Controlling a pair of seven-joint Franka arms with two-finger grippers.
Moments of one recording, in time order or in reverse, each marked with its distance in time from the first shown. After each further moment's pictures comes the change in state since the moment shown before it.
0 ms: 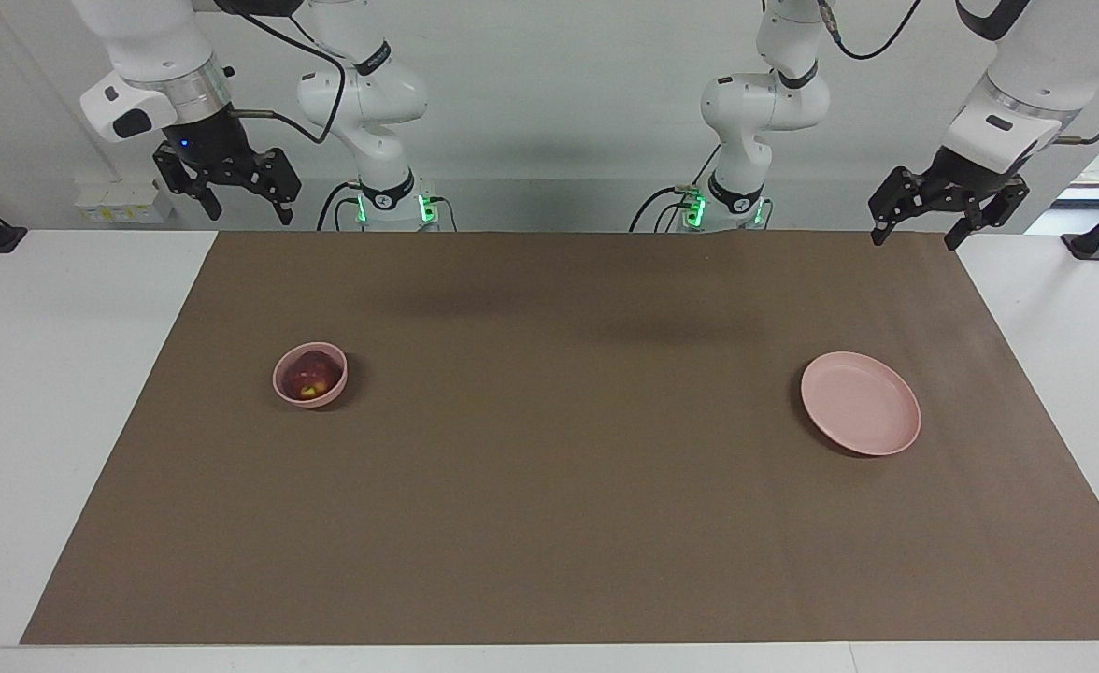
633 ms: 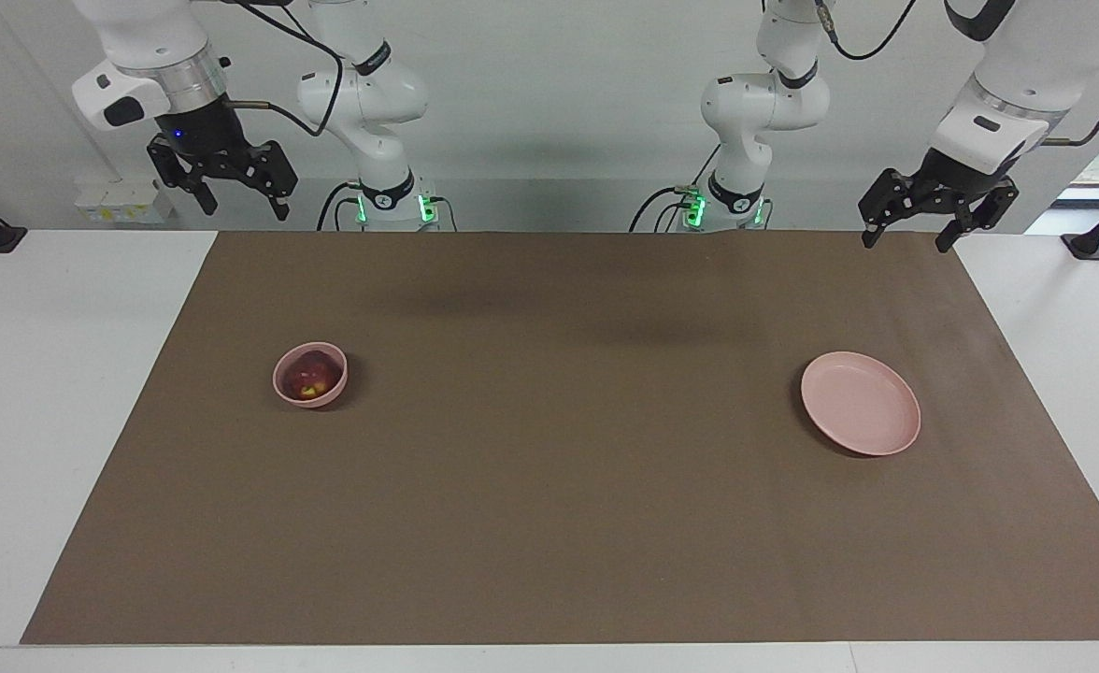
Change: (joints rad) left arm 0.000 0.001 -0.019 0.000 0.000 0.002 -0.016; right arm -0.002 0.001 -0.002 0.010 0.000 -0.015 0.006
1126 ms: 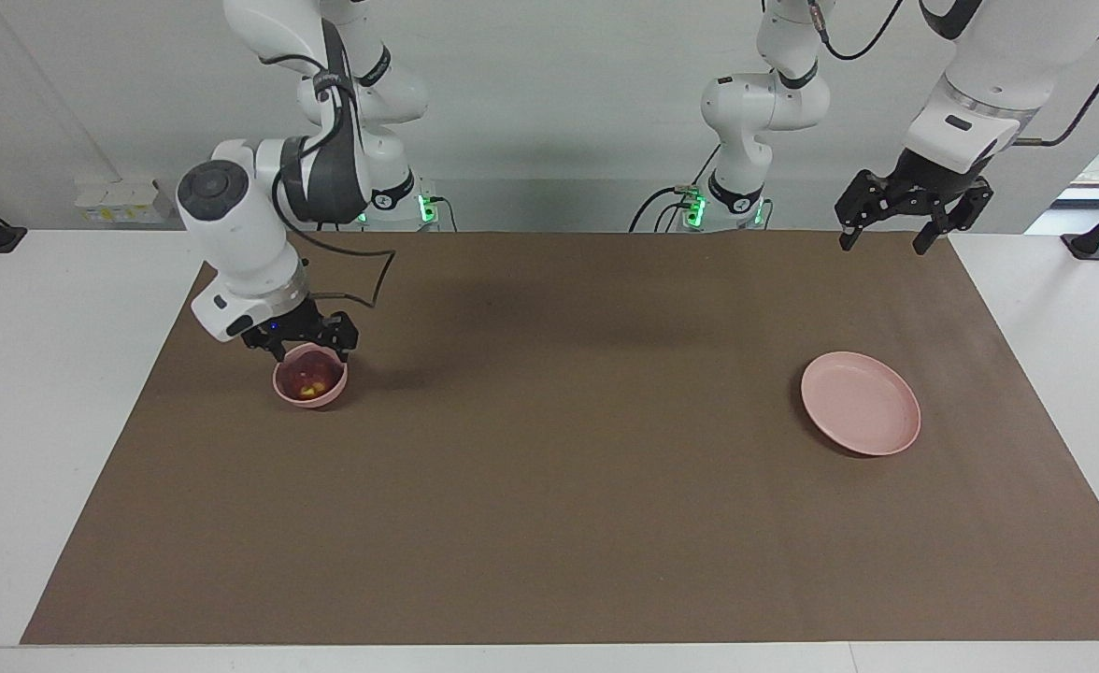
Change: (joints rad) left arm 0.002 0.004 -0.062 0.000 -0.001 0.029 -0.081; right arm 0.021 0.075 0.037 -0.109 0.000 0.206 0.063
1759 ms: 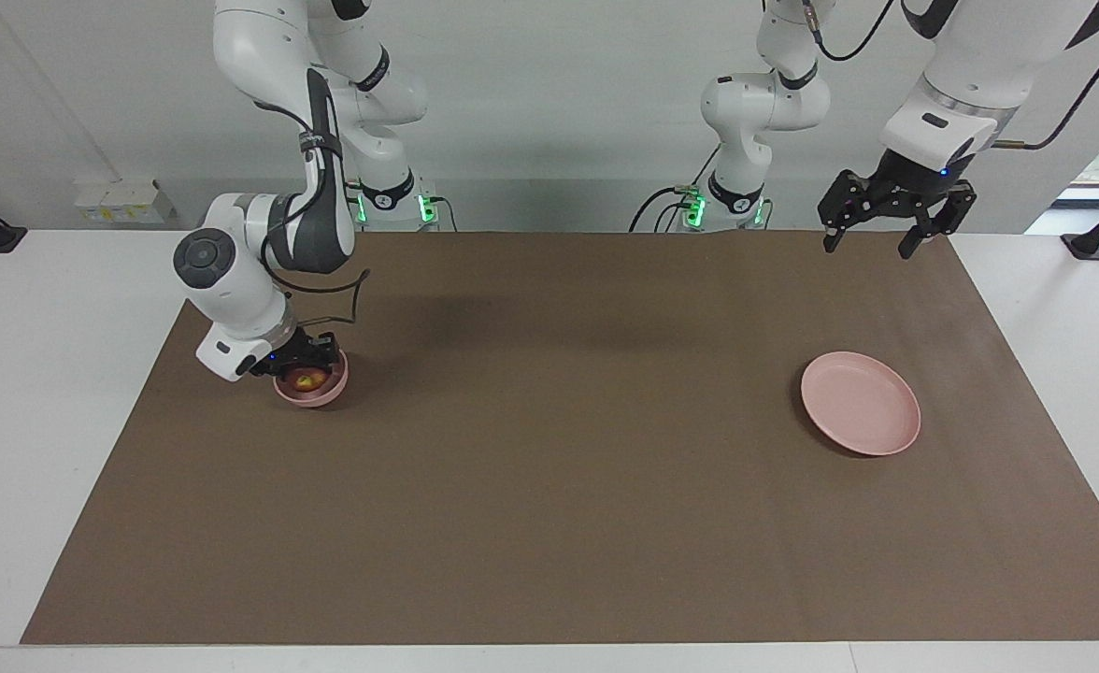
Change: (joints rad) left arm -0.006 0.000 -0.002 0.000 -0.003 0.004 -0.001; right arm -0.094 0.255 0.004 -0.227 0.003 0.344 -0.336
